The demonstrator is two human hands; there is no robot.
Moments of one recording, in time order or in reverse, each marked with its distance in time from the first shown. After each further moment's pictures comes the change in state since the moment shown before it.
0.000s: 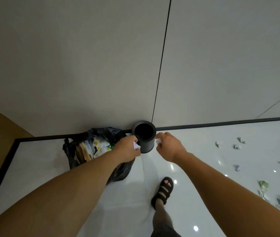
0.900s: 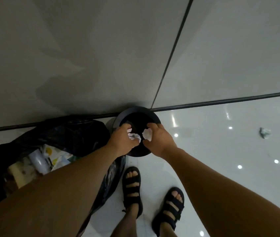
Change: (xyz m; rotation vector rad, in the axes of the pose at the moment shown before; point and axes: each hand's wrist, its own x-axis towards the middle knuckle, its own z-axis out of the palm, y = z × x) left_hand 0.522 -0.160 0.182 -0.256 -0.187 -0.298; right_hand 0.481 0.196 0.242 0.249 -0.309 0.257
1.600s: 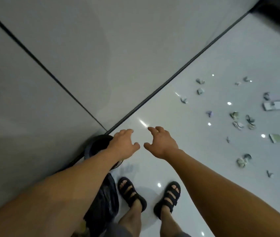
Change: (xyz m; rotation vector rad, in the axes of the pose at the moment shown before) left_hand -0.156 0.218 0.005 0.712 -0.304 0.463; right_hand -0.239 0.036 -0.142 0.129 0.313 0.380
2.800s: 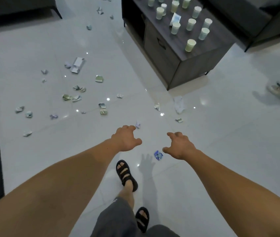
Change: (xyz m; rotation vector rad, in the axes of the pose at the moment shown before) left_hand -0.356 0.440 0.419 0.864 -0.573 0.862; right_hand -0.641 0.426 0.144 0.708 0.260 1.078
